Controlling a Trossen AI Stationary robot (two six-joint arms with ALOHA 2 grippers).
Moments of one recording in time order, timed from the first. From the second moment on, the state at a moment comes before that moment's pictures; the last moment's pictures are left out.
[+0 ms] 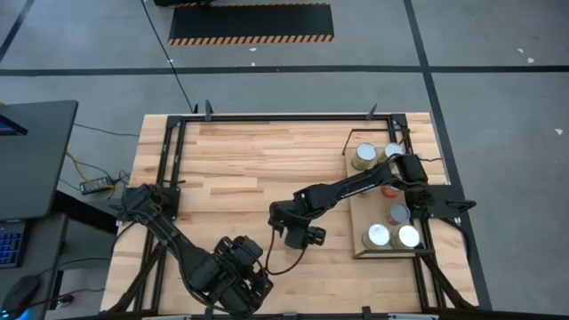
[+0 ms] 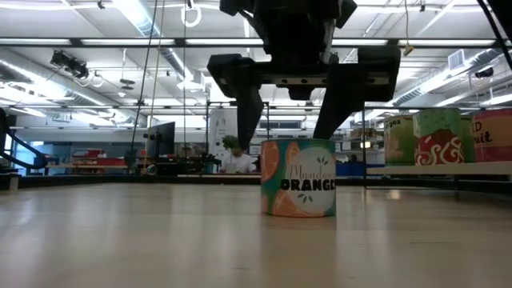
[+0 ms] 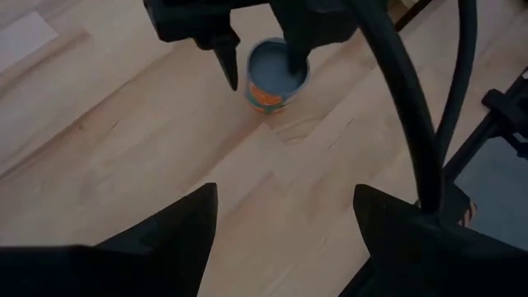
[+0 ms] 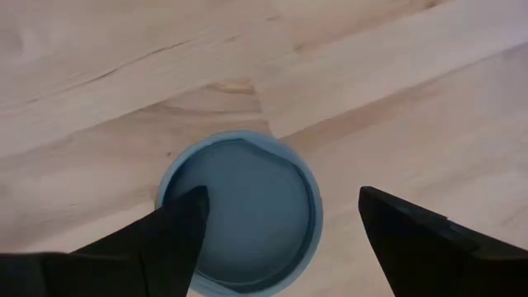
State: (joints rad) left arm -0.73 2.00 2.00 -1.34 -0.56 -1.53; right arm 0.19 2.06 1.55 -0.69 -0.29 -0.96
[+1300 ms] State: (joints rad) left arm -0.72 2.00 2.00 -1.36 -0.61 -1.43; right arm 0.05 2.06 1.69 -1.09 0.02 -0.44
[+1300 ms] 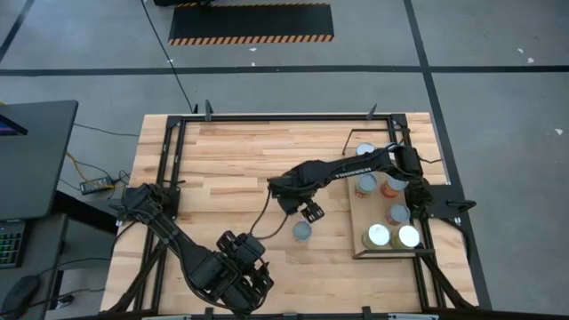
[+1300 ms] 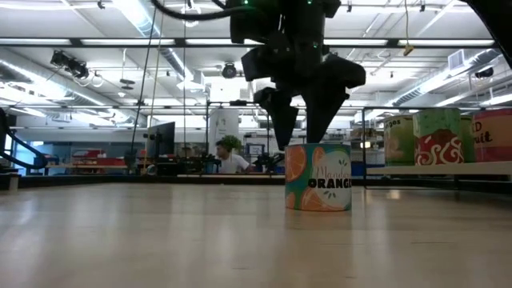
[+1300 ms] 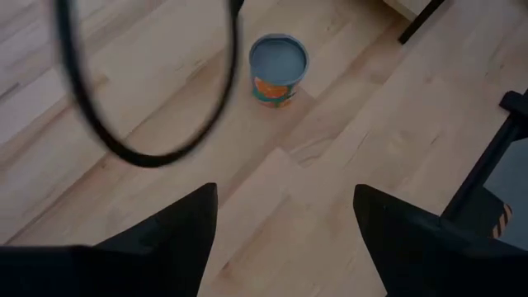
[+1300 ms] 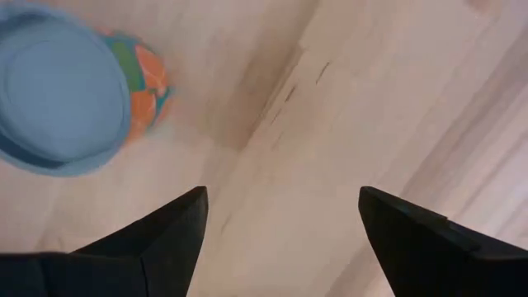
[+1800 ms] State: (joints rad) left arm -0.75 1.98 2.03 -1.39 -0.45 -1.40; right arm 0.11 2.06 1.58 -1.06 -0.03 -0.25
